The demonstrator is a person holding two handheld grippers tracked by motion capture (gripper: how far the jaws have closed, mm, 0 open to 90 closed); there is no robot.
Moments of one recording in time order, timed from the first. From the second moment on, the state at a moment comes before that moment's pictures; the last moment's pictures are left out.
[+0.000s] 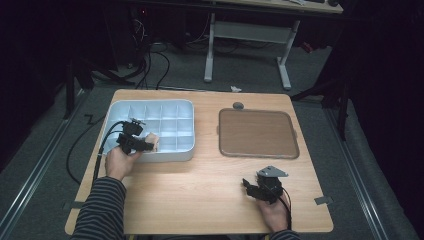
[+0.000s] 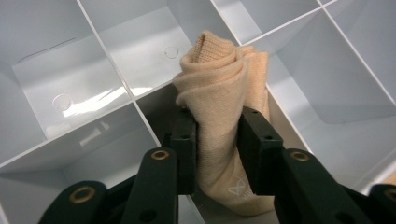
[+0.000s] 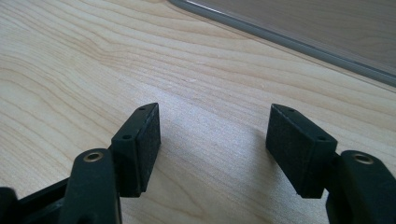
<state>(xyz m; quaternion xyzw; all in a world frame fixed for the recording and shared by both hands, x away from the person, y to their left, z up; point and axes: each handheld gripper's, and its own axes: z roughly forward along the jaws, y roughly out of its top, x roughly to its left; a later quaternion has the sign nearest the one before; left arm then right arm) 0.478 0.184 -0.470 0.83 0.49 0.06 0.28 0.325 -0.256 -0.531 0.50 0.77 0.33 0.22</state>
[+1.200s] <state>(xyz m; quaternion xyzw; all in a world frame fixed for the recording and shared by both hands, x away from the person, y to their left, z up) 0.484 0.183 -0.472 0.81 0.52 0.08 0.28 0.325 -0.256 -0.531 0.50 0.77 0.33 0.22</state>
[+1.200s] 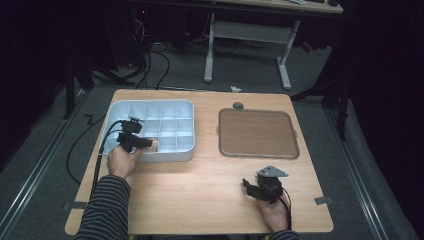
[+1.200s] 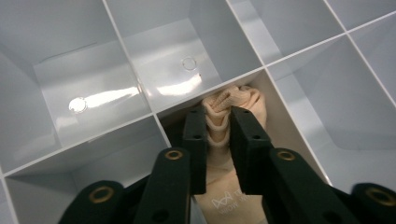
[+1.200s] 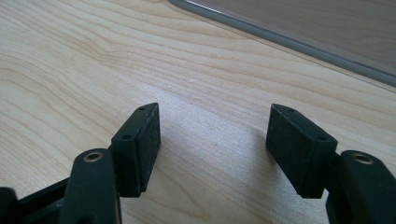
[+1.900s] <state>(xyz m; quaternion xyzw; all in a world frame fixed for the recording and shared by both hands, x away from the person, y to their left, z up) 0.457 0.197 -0.442 0.79 0.49 0.12 0.34 0.325 -0.256 -0.531 0.50 0.77 0.33 0.22</state>
